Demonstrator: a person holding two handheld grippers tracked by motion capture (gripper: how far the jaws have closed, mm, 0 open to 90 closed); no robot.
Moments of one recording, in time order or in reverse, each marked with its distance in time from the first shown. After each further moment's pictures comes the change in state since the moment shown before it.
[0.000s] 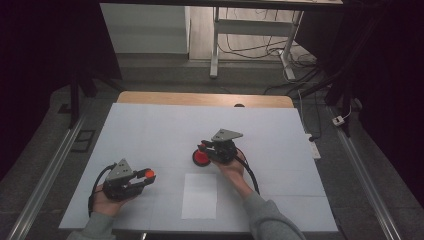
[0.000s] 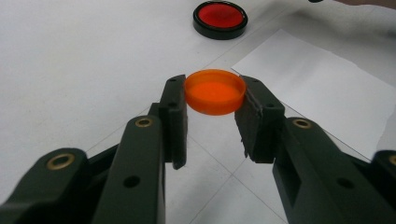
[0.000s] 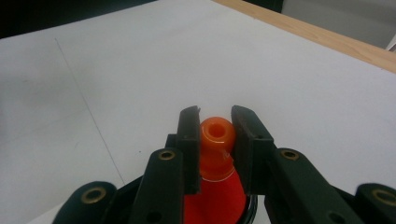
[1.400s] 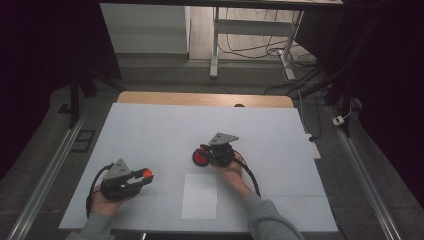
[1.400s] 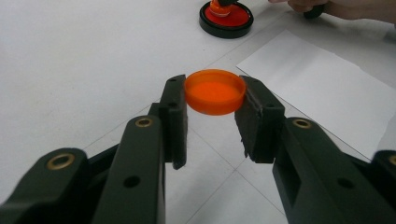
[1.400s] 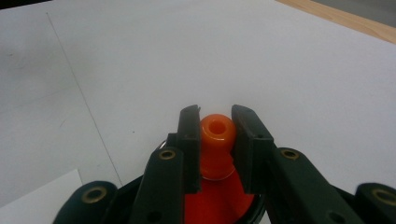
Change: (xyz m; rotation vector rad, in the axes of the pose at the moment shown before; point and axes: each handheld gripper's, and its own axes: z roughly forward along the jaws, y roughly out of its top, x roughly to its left) left arm 0.003 -0.002 -0.004 0.000 0.008 -0.029; right arm -0.001 -0.016 0.013 0.036 0.014 -0.017
